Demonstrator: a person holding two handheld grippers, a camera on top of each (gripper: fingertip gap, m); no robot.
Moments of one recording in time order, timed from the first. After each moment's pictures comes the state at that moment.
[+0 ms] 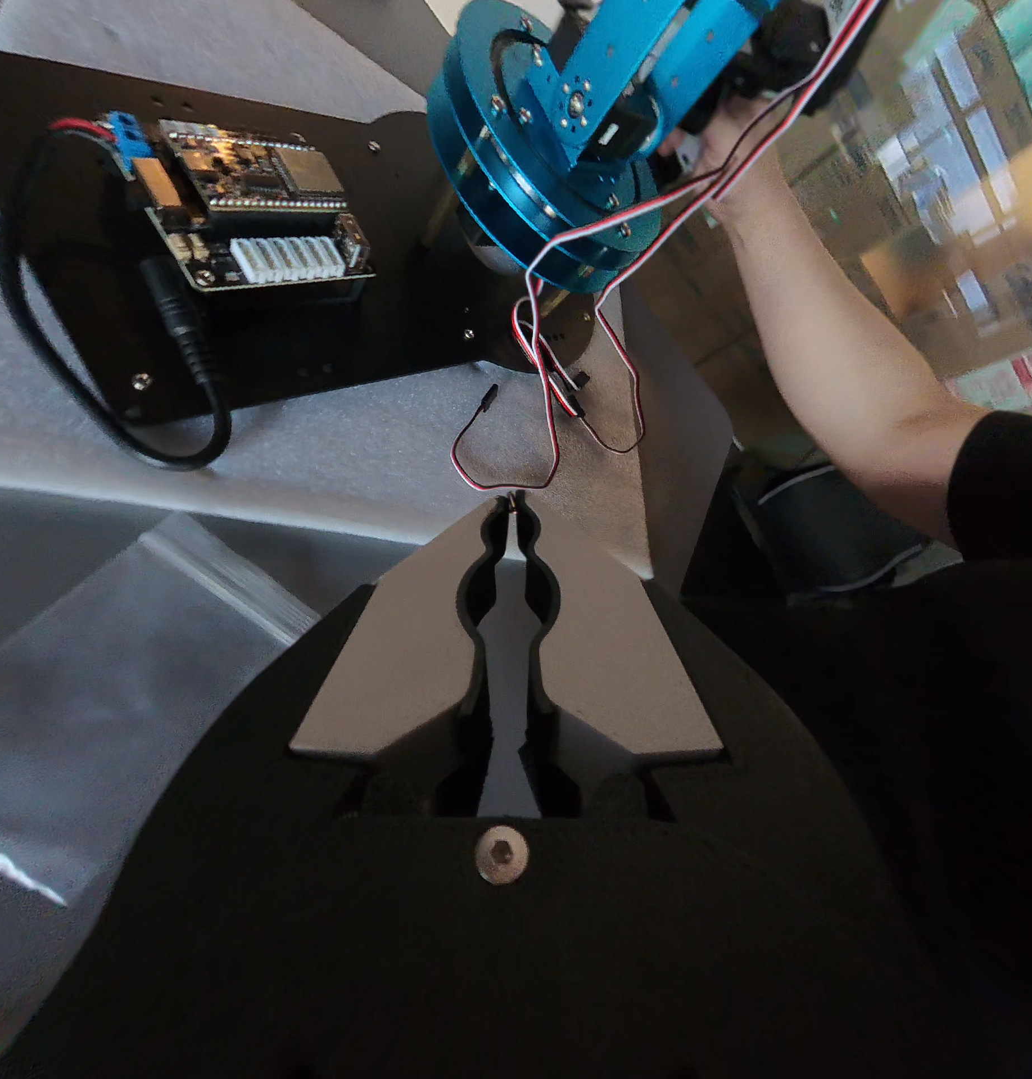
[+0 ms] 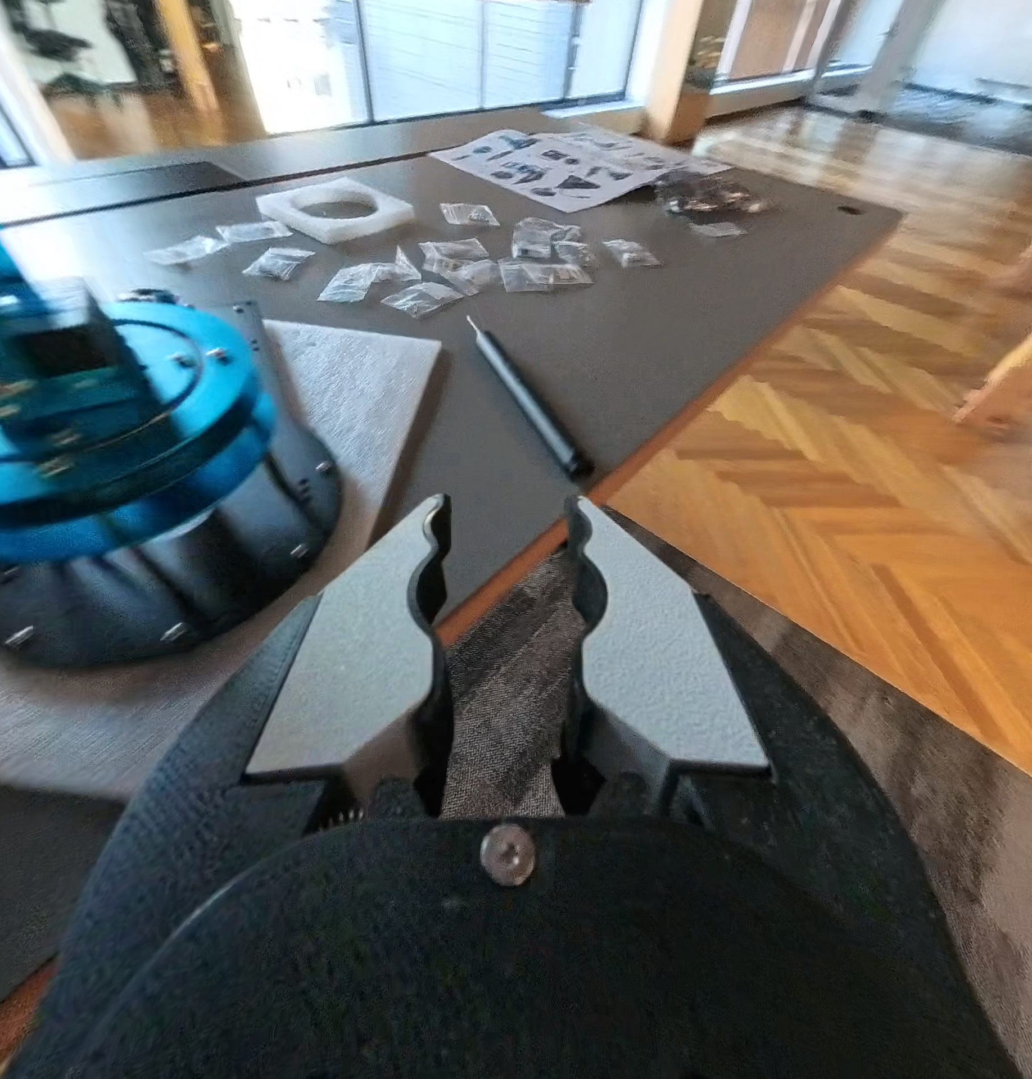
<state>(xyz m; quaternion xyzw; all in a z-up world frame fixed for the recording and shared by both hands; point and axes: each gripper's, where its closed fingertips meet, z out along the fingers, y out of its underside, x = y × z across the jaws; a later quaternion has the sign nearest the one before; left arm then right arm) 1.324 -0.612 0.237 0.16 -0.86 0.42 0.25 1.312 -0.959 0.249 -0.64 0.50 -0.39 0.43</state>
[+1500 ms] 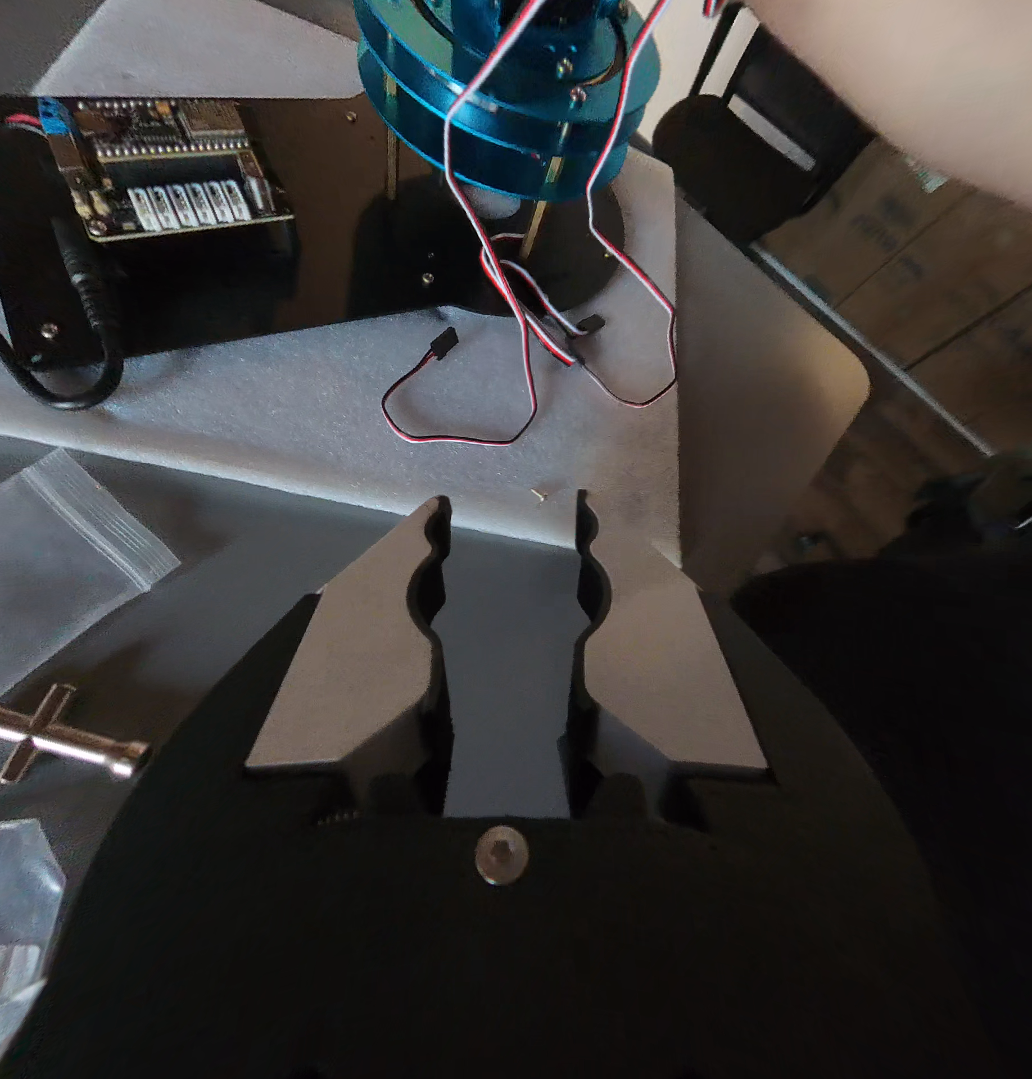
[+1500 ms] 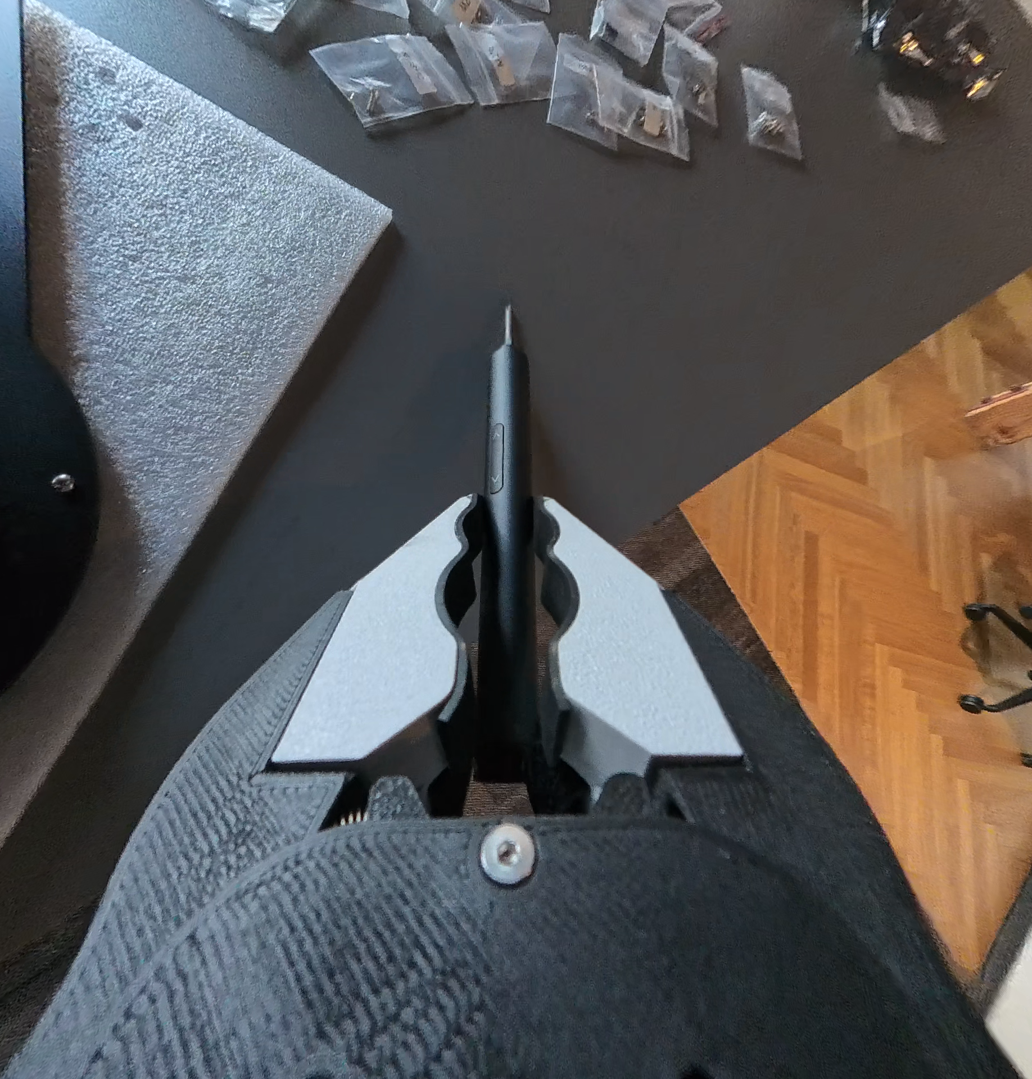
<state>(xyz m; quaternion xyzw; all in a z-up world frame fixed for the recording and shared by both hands) 1.266 -0.617 0.210 0.15 -0.88 0.45 0.06 1.424 -0.964 0.204 -0.81 0.43 -0.32 0.25</state>
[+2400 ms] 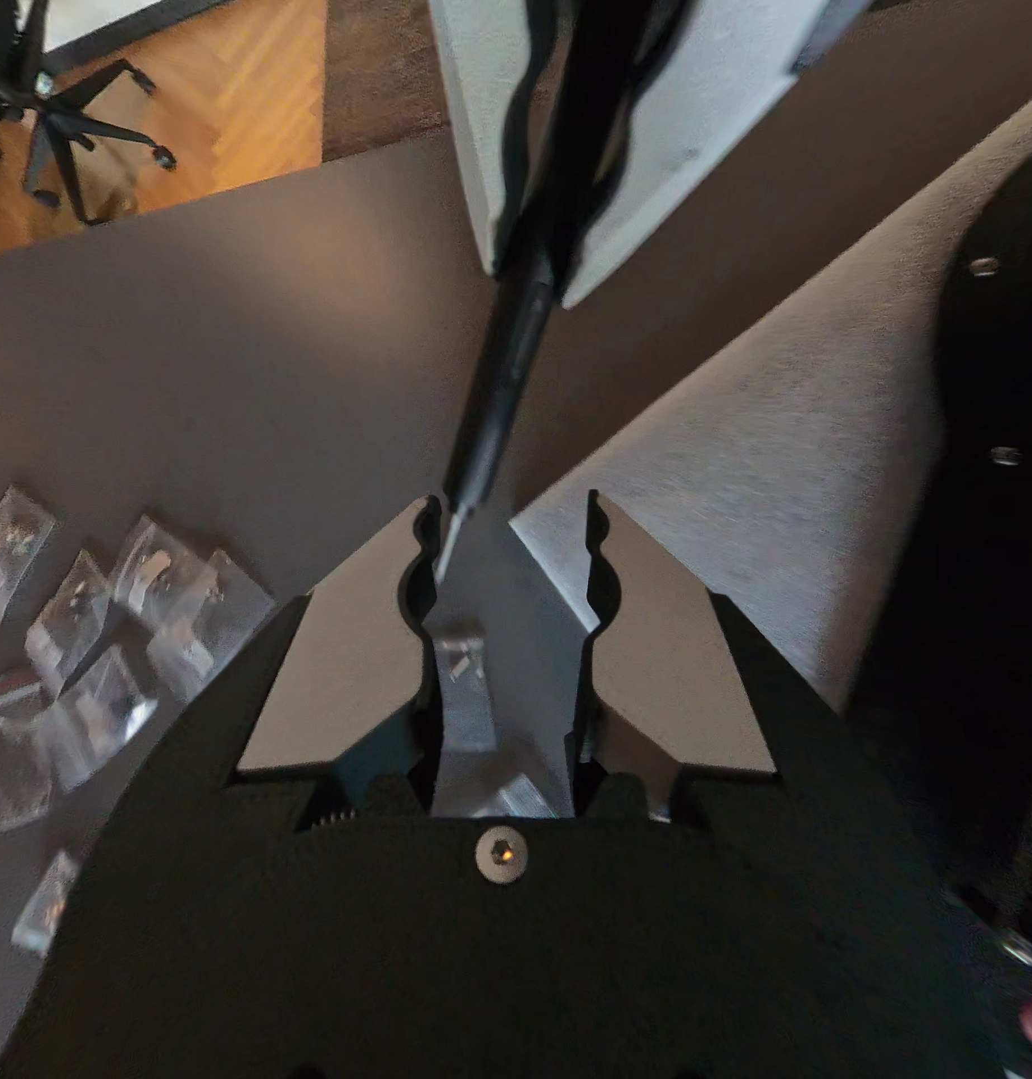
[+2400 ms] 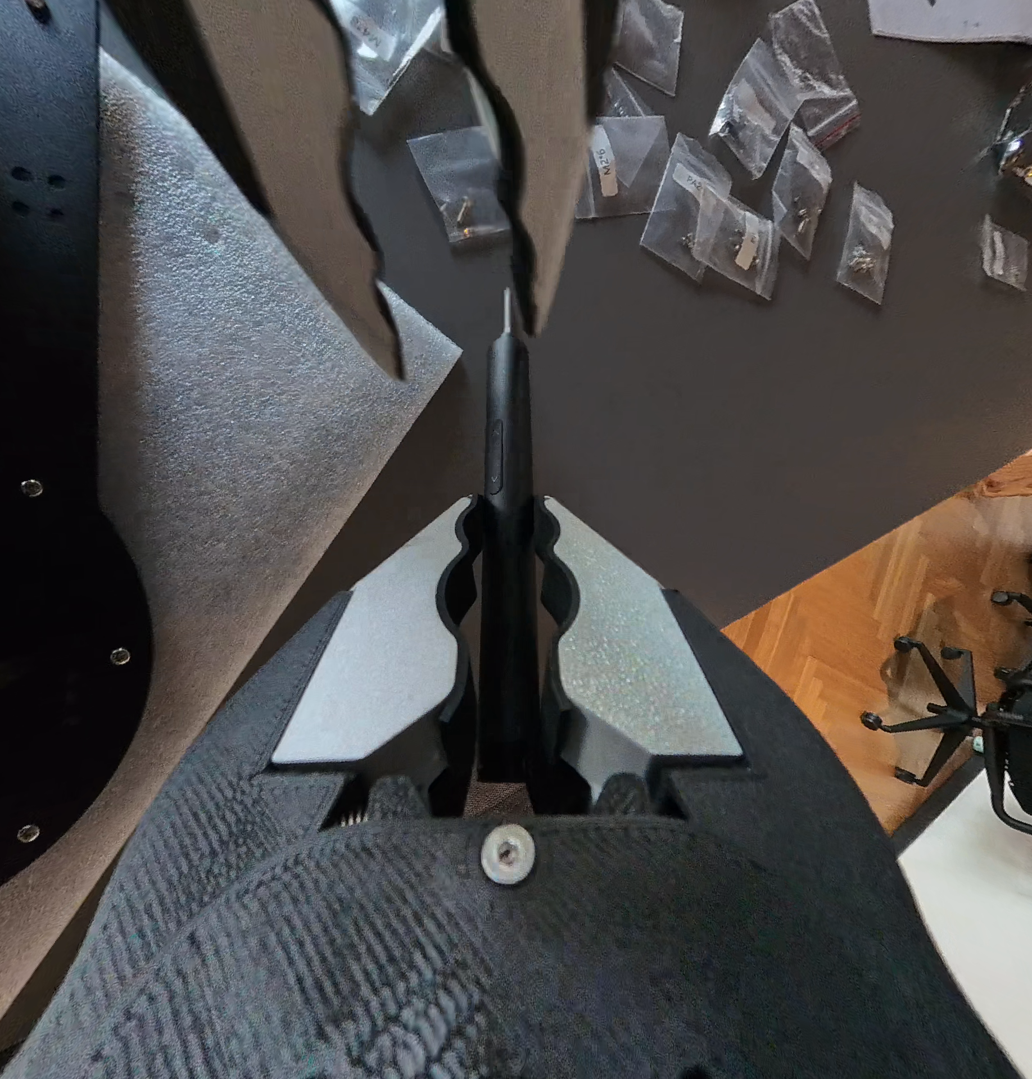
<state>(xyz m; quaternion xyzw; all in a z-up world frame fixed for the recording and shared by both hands) 1.508 -0.872 0.189 -0.29 -0.89 0.35 -0.03 1.477 -0.907 0.217 -0.88 0.36 -0.28 0.16</state>
